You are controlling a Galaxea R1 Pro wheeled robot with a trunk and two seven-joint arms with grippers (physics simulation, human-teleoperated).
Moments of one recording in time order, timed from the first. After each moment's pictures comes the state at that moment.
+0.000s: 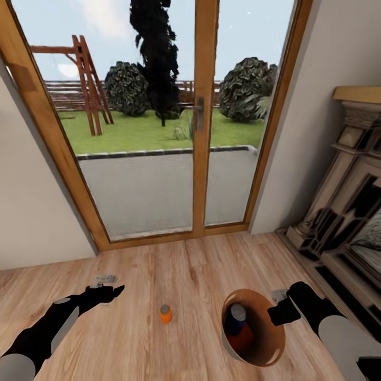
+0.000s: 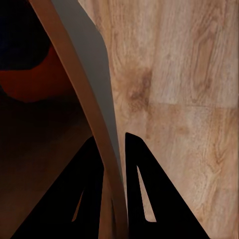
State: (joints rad) left arm -0.53 0.30 -0.15 -0.74 0.30 0.24 -0.32; right arm -0.76 -0.22 0.07 -0.39 0.31 0.75 0.55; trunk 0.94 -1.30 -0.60
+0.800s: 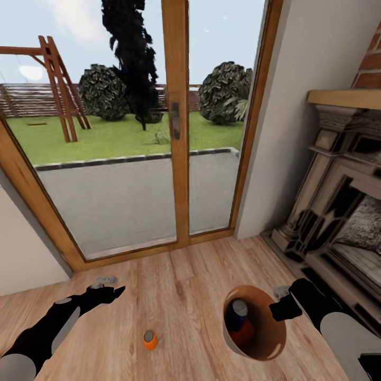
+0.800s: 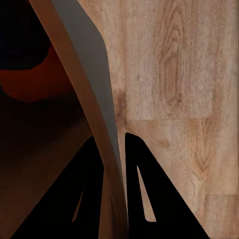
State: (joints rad) left arm -0.53 0.30 -0.16 -0.73 0.29 0.24 -0.32; right arm -0.77 -0.23 0.07 -0.39 0.31 0.75 0.55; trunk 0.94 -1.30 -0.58
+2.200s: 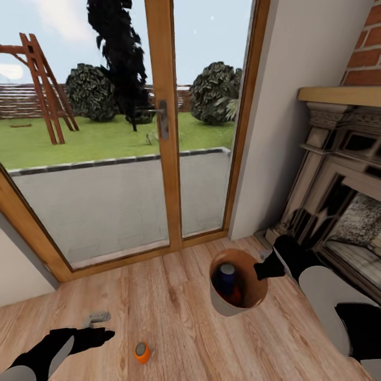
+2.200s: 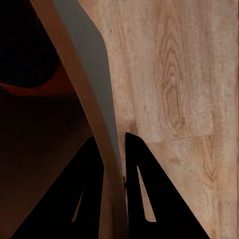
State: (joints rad) left arm -0.54 0.28 -0.16 -0.38 0.29 0.35 -0.30; right arm -1.03 -0.15 0.07 -0.40 0.30 1.05 0.54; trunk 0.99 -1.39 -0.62
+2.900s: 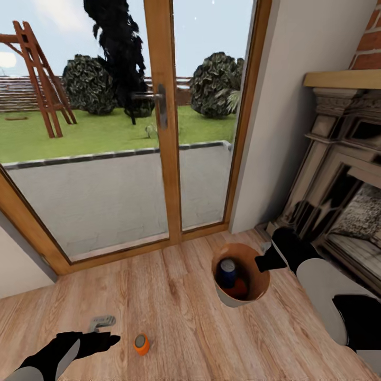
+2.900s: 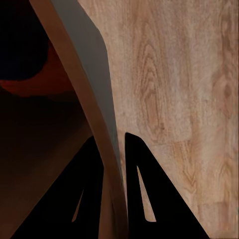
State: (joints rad) left arm -0.55 0.24 -0.16 -0.34 0.28 0.34 -0.30; right arm -1.07 -0.14 0.07 -0.39 0.32 1.04 0.46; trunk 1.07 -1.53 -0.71
